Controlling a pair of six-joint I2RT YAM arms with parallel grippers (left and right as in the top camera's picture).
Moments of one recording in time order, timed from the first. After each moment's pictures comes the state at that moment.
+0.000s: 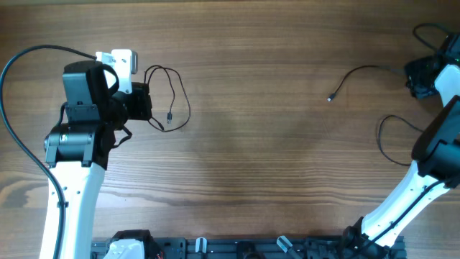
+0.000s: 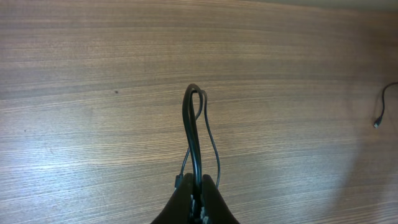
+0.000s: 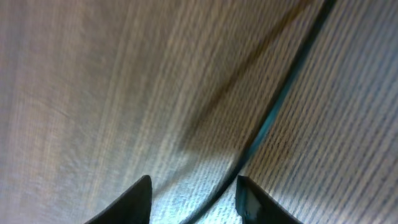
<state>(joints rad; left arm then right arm) 0.01 1.17 1.13 -0.71 0.23 -0.02 -0.49 2.23 1.62 -0.50 -0.04 0.80</state>
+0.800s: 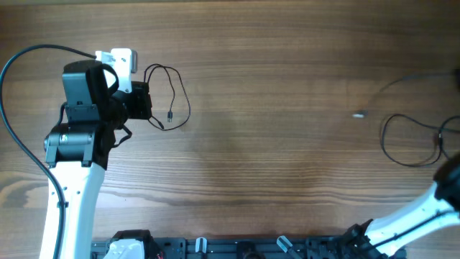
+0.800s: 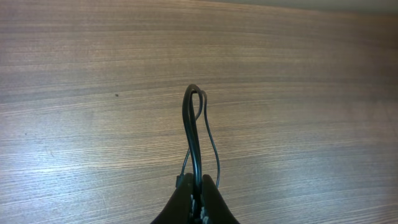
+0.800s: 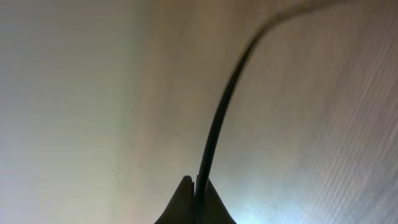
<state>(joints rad) 0.01 1.17 1.13 -0.70 0.23 -0.02 -0.81 2.01 1.62 -0.42 -0.51 0.77</state>
